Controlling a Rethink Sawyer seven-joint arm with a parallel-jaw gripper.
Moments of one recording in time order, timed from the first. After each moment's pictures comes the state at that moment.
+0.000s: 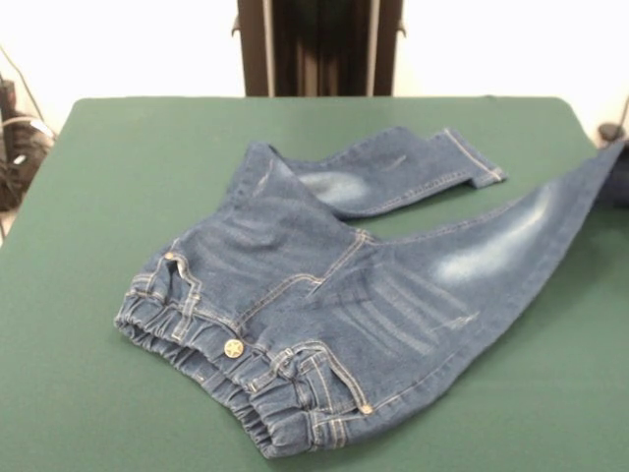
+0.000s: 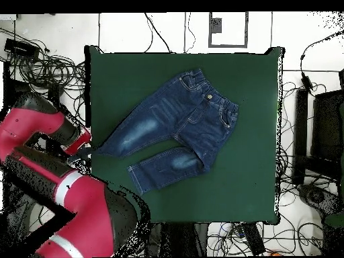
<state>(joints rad) 0.16 -0.39 0.99 1.35 2.59 -1.86 2.13</state>
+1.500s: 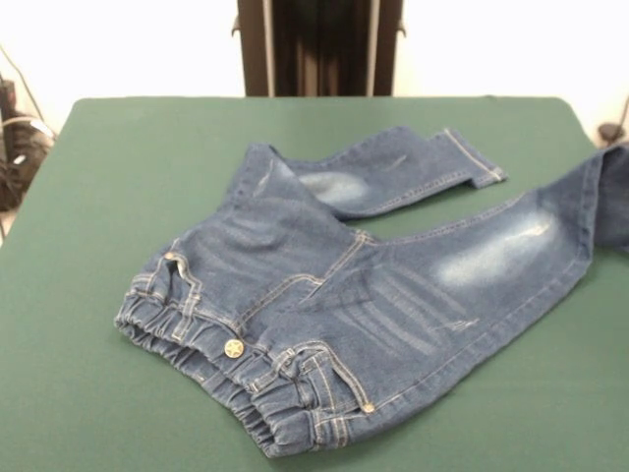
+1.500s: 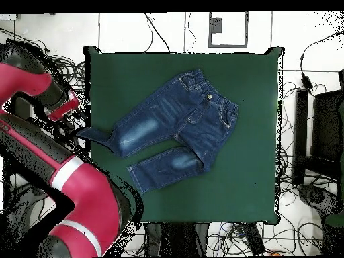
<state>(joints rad) 0.14 -0.30 1.20 0.94 2.39 -2.08 2.15</state>
